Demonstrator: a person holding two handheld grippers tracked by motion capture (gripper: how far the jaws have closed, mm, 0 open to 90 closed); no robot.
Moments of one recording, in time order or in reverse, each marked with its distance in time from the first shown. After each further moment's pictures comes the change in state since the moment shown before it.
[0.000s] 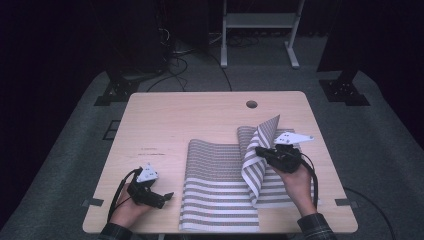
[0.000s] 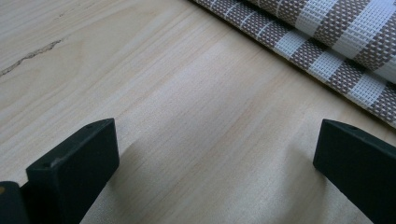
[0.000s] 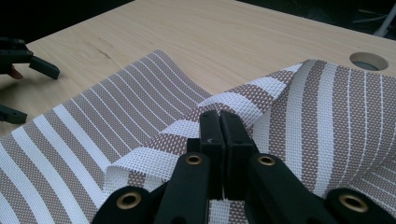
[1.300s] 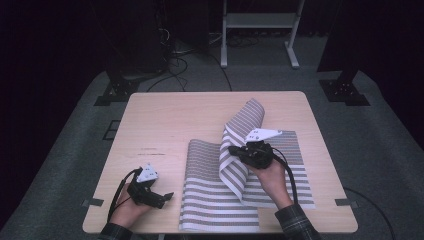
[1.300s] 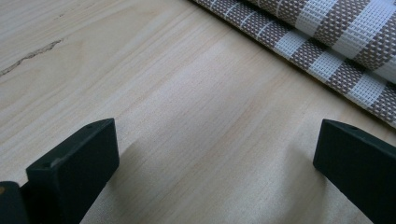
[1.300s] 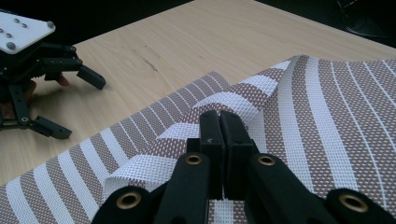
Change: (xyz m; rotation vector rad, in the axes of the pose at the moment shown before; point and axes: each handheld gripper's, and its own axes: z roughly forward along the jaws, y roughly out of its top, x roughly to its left) left arm 0.000 0.000 0.000 0.000 -0.001 -0.003; right arm 0.046 0.033 0.046 0.014 0.122 -0.087
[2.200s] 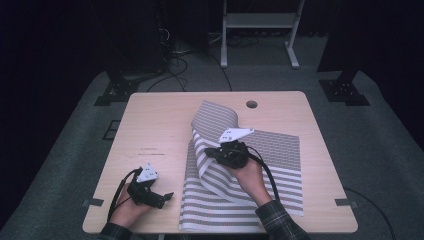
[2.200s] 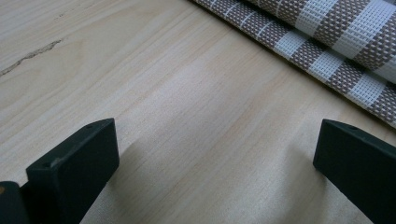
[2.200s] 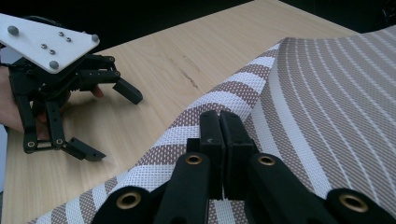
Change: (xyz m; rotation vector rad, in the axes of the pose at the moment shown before) left arm 0.000 0.000 0.000 0.000 0.000 0.000; right arm 0.037 0.026 0.042 0.012 0.095 -0.066
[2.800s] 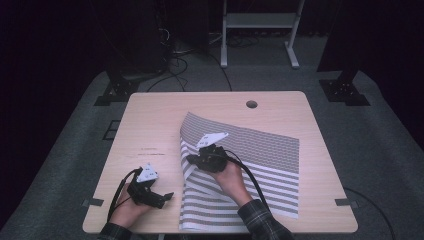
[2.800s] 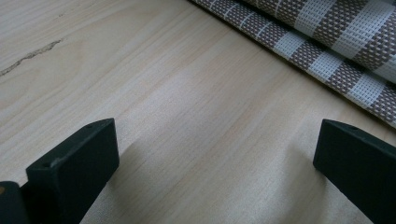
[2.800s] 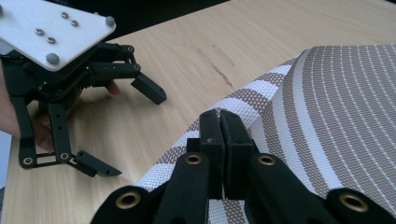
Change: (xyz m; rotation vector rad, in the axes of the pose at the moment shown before) left arm 0.000 0.000 0.000 -0.001 0.000 0.002; right arm 0.023 0.004 0.055 0.055 0.072 -0.021
